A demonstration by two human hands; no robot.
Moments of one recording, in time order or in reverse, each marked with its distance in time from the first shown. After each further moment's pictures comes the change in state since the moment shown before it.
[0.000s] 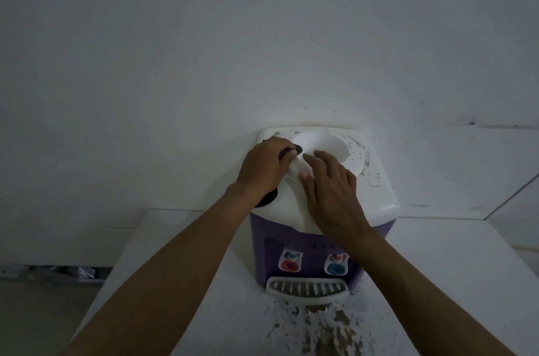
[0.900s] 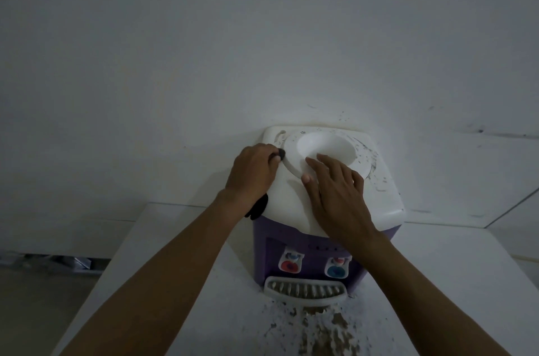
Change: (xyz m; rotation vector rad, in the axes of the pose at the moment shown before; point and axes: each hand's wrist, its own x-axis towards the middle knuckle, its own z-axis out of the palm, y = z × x) left_hand -0.017 -0.021 -0.010 0.136 0.016 -0.158; right_hand 0.001 0.000 -0.001 -0.079 -0.055 -0.002
